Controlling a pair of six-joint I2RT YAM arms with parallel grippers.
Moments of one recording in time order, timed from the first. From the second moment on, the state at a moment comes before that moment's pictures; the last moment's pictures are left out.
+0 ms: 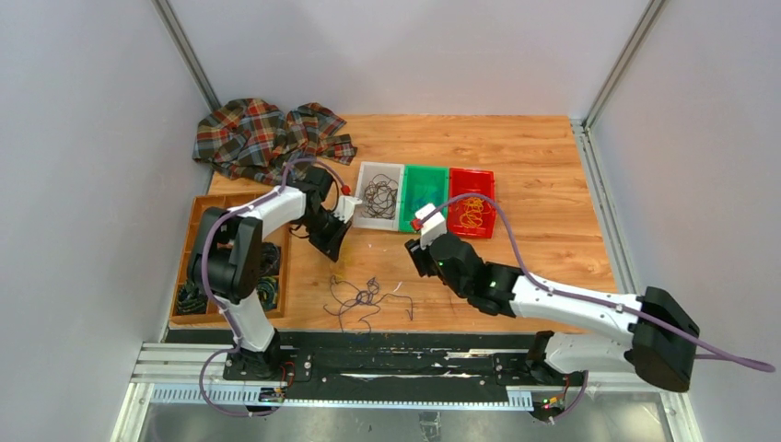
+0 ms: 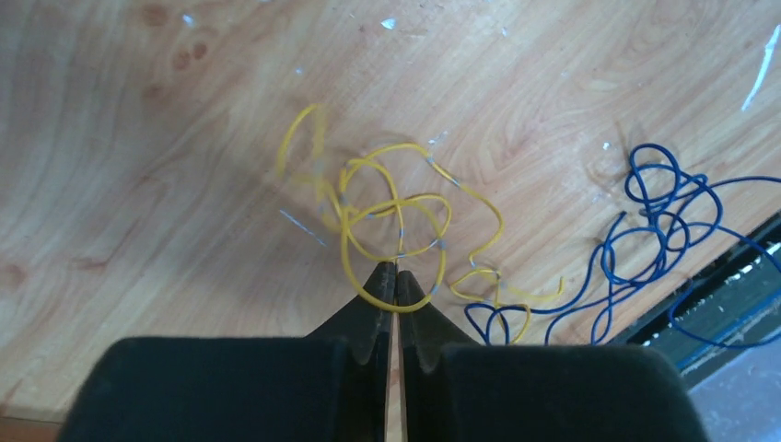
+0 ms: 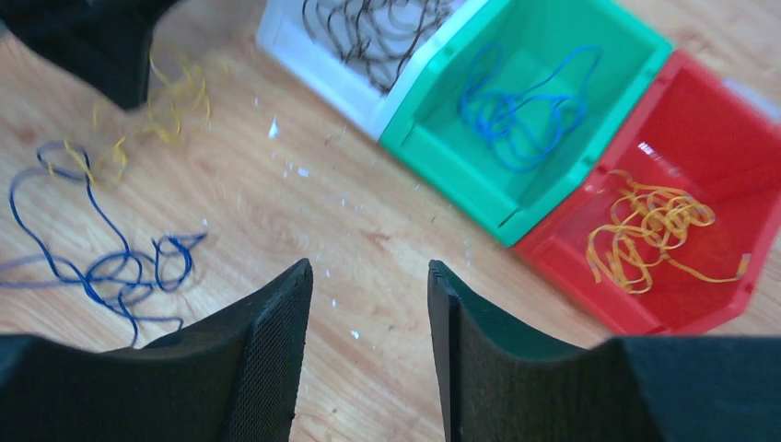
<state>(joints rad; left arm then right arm) -0.29 1.75 1.10 -0.76 0.39 0.40 1.06 1.20 0.68 0.03 0.46 0.07</state>
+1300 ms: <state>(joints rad) -0.34 1.35 1.49 -0.98 0.76 0.28 1.04 1.46 0.89 0.50 -0.06 0.20</state>
